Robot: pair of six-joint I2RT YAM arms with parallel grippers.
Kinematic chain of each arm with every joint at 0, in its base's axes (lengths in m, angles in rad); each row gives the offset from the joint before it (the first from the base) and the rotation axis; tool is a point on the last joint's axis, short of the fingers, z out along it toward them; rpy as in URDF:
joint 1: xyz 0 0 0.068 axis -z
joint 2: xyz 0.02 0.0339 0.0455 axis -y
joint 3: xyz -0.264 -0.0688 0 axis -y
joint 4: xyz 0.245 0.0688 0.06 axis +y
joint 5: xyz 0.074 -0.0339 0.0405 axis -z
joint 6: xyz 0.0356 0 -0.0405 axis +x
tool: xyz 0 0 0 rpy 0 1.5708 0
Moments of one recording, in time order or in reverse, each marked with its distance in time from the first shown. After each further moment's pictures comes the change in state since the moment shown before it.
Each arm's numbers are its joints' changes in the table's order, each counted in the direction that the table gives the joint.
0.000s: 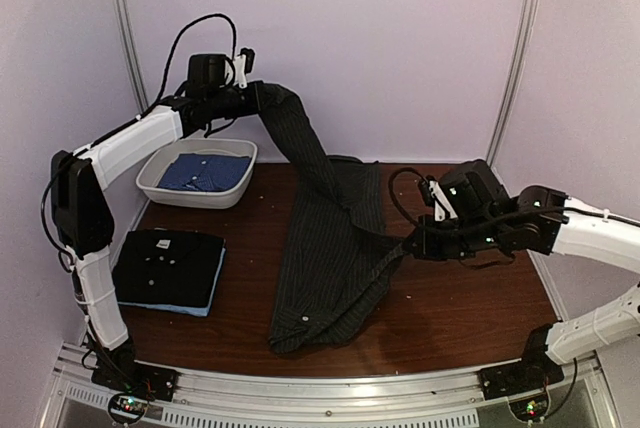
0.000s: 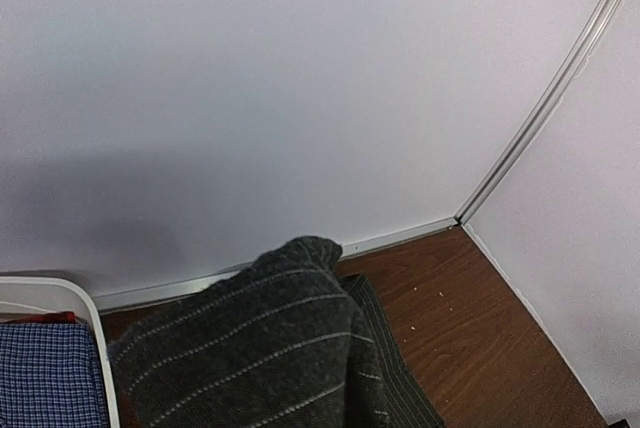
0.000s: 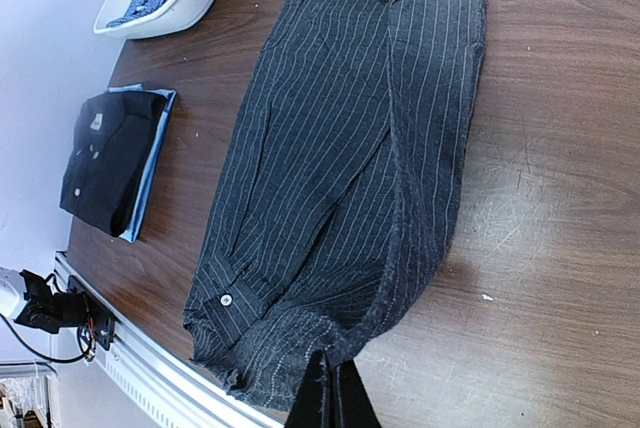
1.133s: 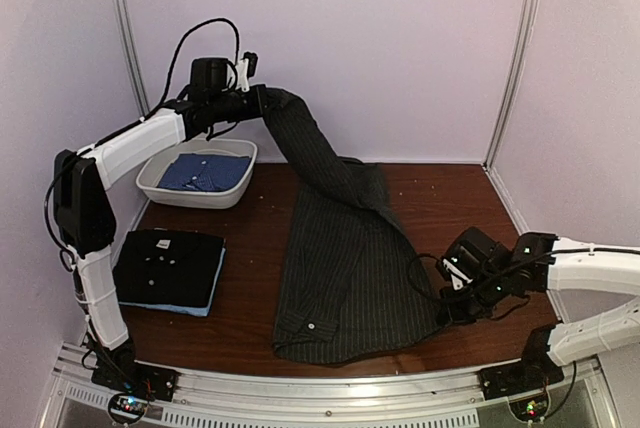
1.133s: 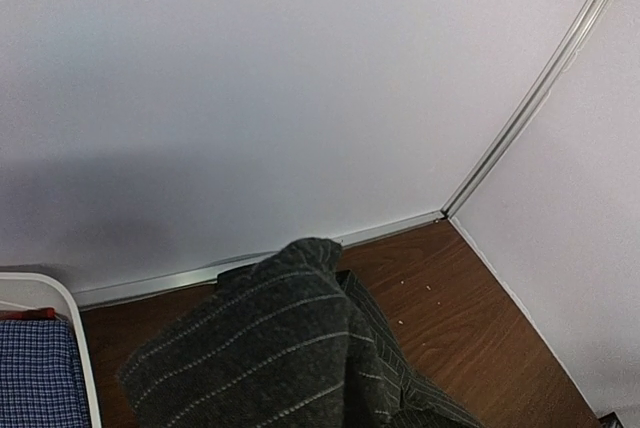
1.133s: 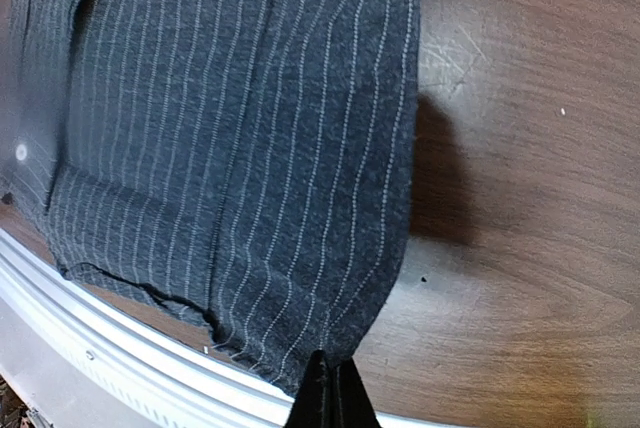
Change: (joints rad) left arm 0.000 -0.011 -0.020 -0.030 0.047 -0.019; right arm 0.035 0.098 -0.377 0.162 -0.176 0.000
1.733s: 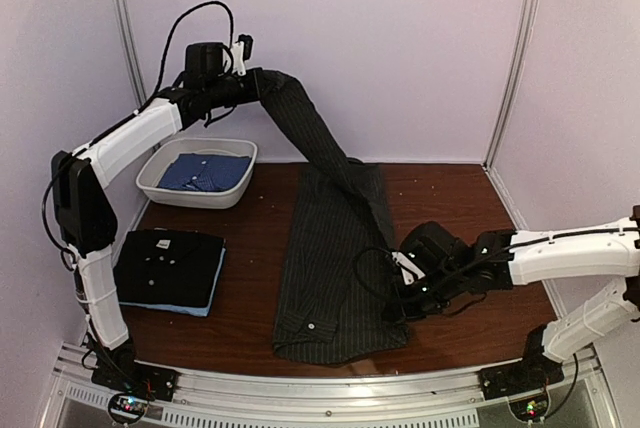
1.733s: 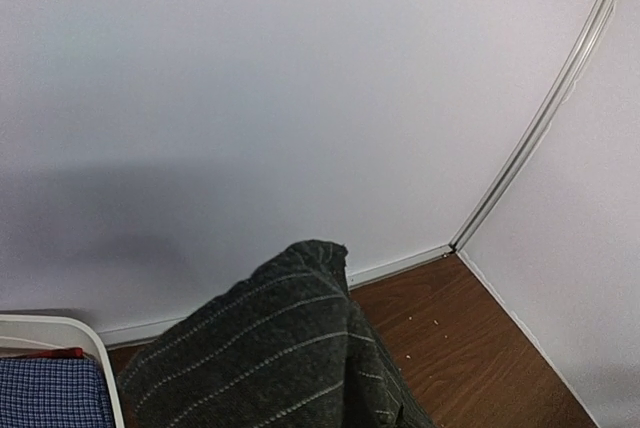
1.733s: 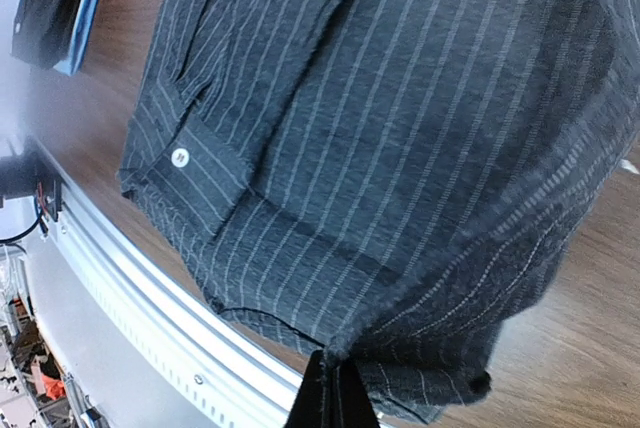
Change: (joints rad) left arm 0.000 -0.011 0.104 0.037 -0.050 0.024; right arm -0.136 -0.239 0.150 -0.290 -0.085 0.025
